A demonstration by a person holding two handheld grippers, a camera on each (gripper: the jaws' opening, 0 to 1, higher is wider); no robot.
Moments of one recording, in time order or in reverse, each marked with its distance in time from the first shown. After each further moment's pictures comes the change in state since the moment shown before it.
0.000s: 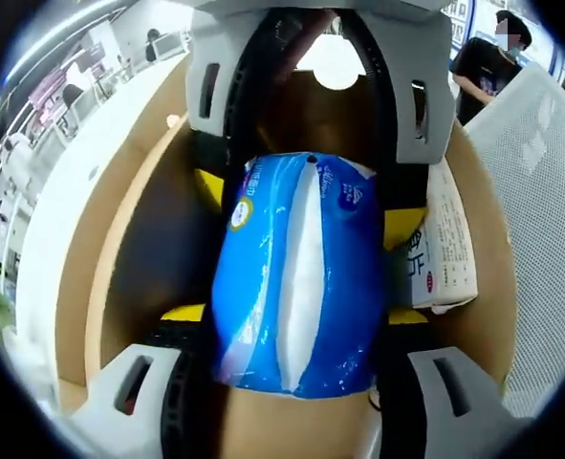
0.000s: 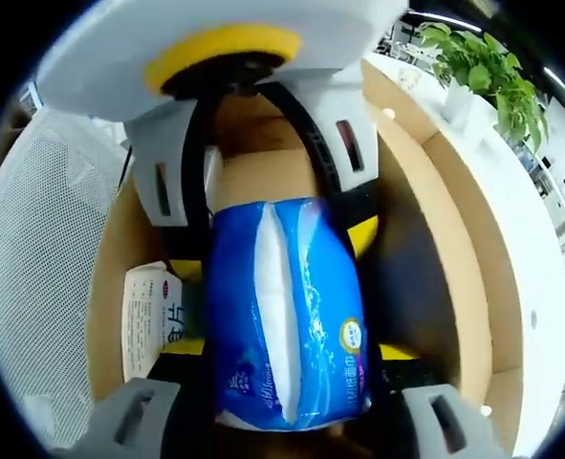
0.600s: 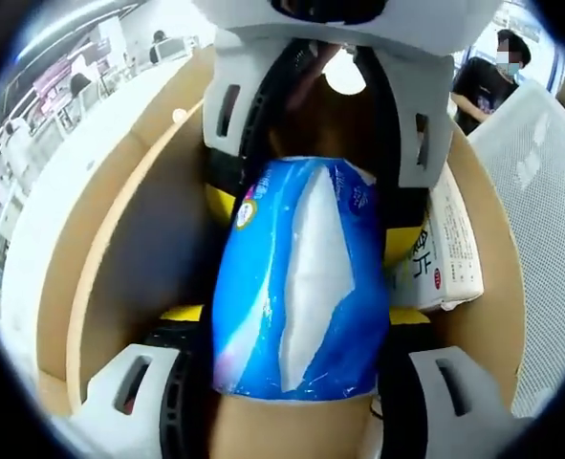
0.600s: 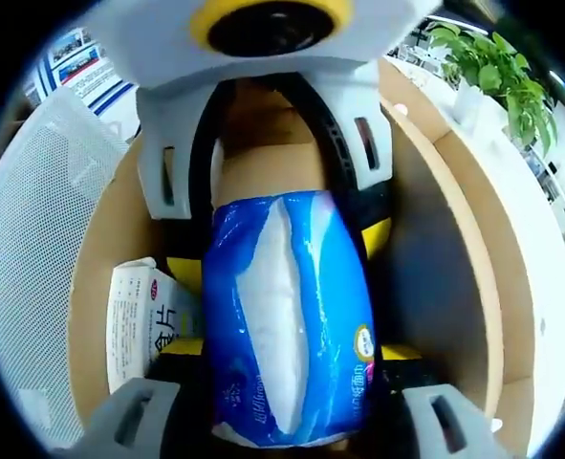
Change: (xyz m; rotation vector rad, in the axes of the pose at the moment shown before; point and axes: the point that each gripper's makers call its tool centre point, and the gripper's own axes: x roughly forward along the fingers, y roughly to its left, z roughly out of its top) left arm 0.005 0.001 -0.002 -0.077 -0.100 -0.034; right arm 0.012 0.003 0.000 -0.026 -0.011 0.025
